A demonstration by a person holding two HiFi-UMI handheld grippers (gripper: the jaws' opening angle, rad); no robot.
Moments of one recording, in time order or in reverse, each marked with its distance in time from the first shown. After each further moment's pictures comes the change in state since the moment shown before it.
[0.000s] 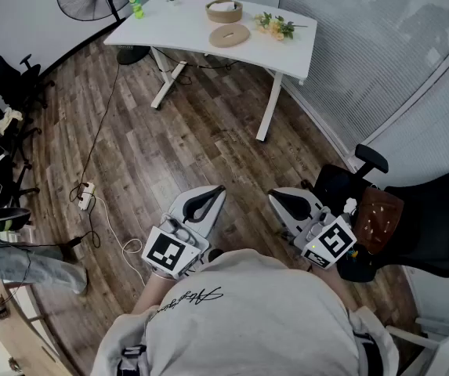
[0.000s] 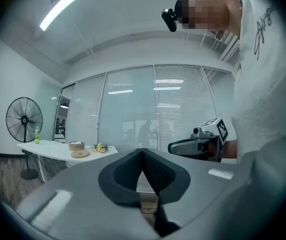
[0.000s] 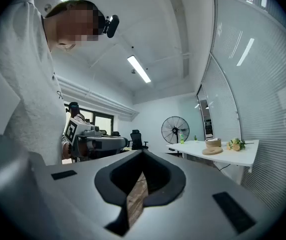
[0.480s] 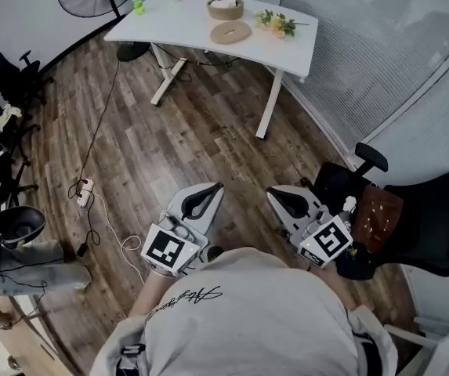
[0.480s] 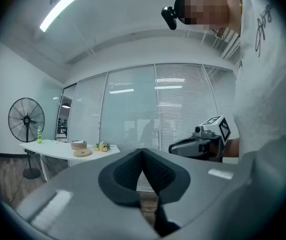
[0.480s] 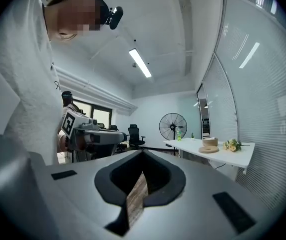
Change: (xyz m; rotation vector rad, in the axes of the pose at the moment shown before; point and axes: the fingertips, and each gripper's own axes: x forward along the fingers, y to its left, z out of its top) left arm -0.004 0.007 -0.005 -0.001 0.010 0.016; right arm 0.007 0.001 -0.011 -0.051 0.061 -0.035
